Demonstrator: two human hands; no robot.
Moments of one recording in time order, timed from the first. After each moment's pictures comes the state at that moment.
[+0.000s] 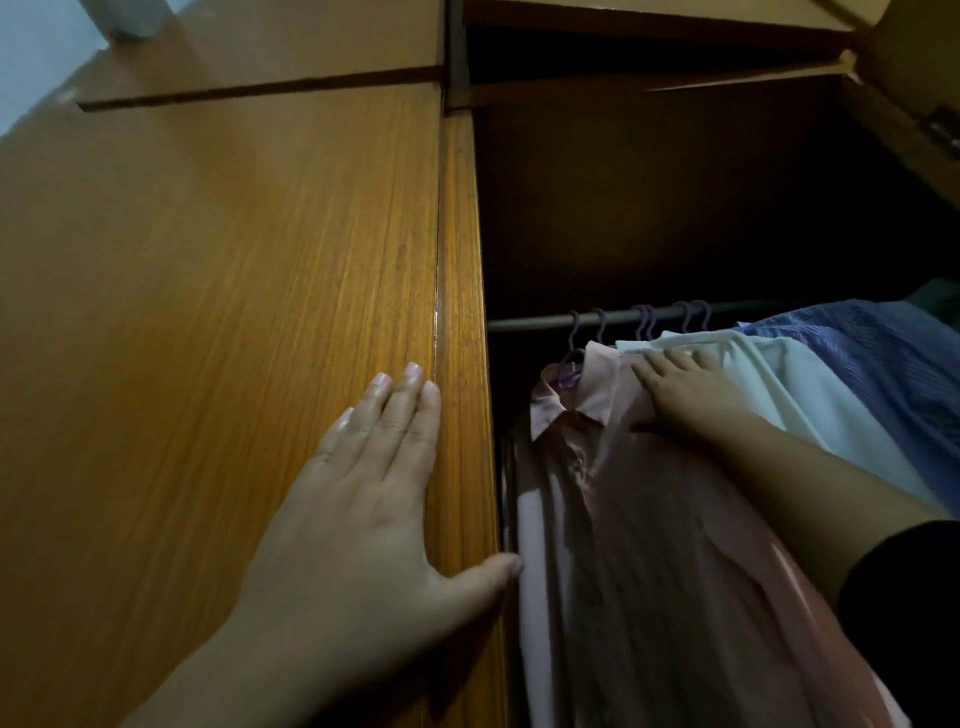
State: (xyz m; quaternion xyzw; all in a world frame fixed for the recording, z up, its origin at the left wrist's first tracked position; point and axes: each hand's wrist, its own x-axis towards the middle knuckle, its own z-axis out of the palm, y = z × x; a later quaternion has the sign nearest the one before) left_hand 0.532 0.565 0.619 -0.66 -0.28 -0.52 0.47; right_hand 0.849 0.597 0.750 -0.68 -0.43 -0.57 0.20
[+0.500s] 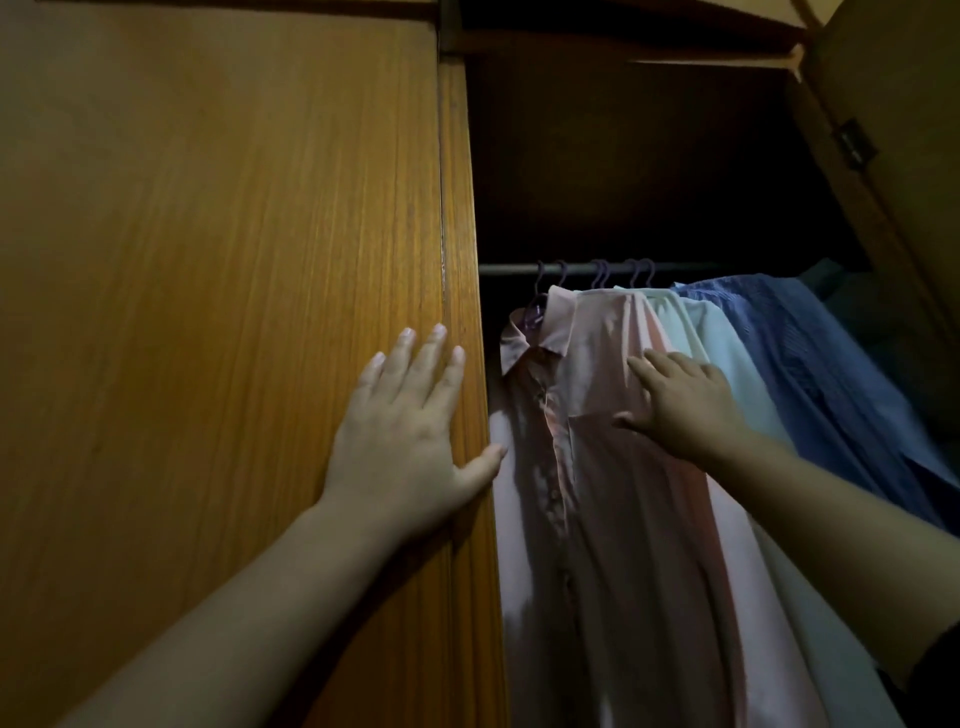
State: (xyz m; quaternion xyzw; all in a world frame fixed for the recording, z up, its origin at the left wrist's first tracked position) left_hand 0.533 0.550 0.610 -0.67 -0.33 -0.48 0.46; right_hand 0.823 0.524 0.650 -0.68 -0.44 -0.52 0.27
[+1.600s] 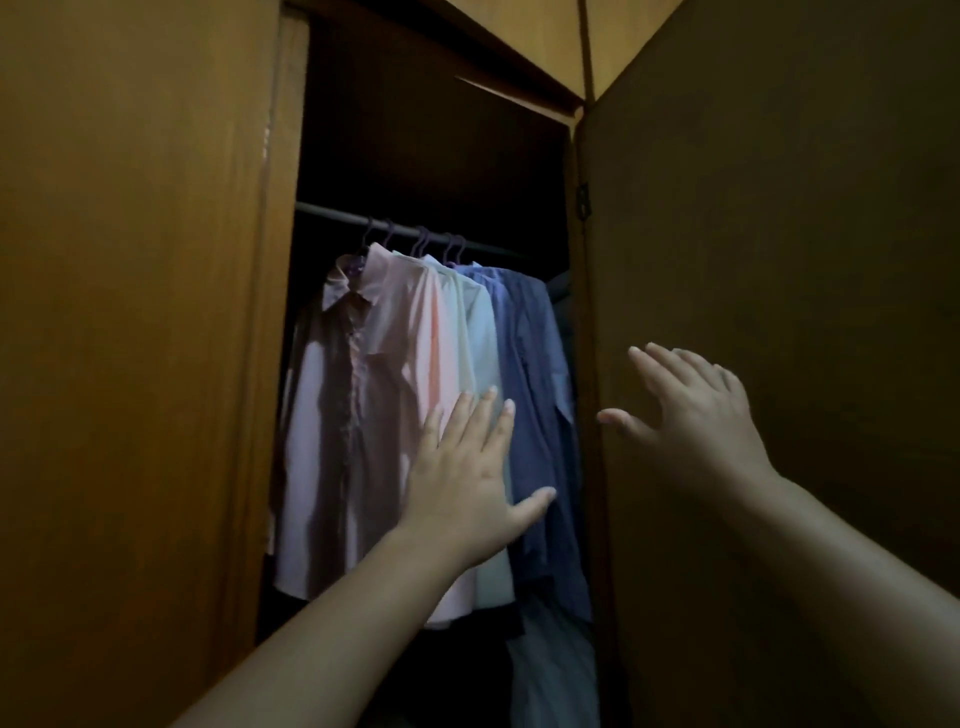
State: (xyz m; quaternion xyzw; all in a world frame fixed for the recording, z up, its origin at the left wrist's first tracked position) left_hand 0.674 0.346 0.507 -0.84 -0.19 -0.45 0.23; right_hand 0.814 0.178 0.544 -0.73 -0.40 -0.48 0.27
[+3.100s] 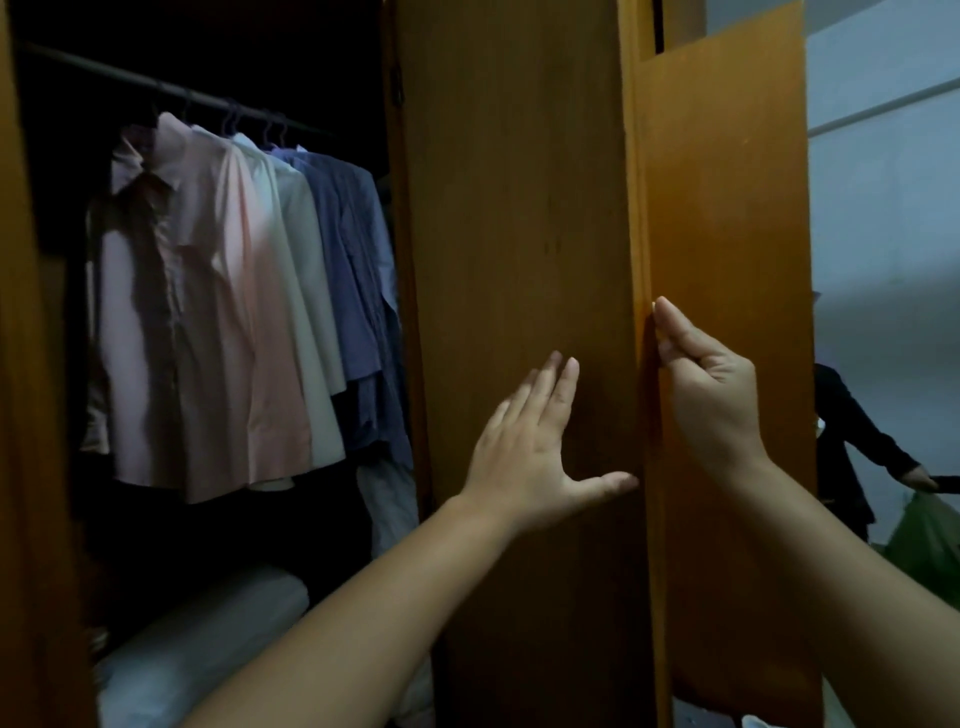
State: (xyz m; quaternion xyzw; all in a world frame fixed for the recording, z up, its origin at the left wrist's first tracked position) left_hand 0.760 0.105 0.407 -0.92 0.05 -0.39 0.00; right_hand 0.829 -0.051 0.440 -0.54 -0.39 -0.29 0.69
